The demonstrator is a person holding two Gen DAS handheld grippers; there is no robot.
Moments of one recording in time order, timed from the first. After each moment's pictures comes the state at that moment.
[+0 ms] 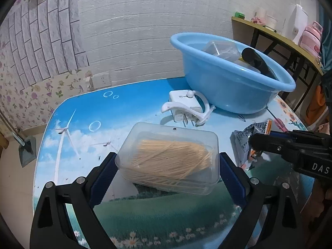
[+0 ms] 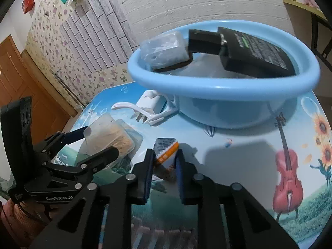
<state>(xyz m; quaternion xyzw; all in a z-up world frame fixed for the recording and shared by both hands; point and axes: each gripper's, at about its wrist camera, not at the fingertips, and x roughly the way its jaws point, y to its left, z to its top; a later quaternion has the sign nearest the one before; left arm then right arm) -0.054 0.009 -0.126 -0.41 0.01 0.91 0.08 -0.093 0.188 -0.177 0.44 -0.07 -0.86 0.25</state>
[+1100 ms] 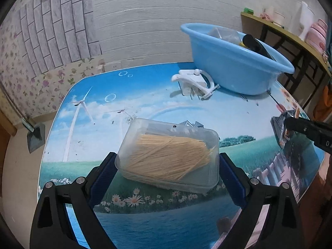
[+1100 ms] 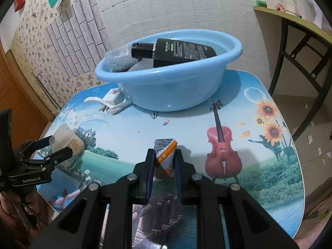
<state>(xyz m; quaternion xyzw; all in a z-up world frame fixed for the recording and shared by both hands) -0.018 0.003 -0.134 -0.44 0.01 0.90 0.04 -0.050 0.248 -0.168 0.43 -0.04 -0.89 0.17</state>
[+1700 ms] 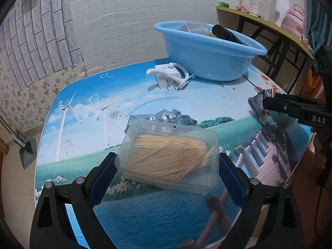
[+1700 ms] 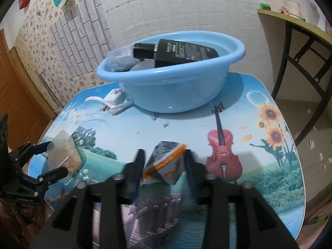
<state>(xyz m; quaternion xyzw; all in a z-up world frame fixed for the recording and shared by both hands) 0.004 0.012 -0.131 -0.43 0.04 0.89 0.11 -0.051 0.250 -0.169 0.42 -0.03 -0.89 0.19</state>
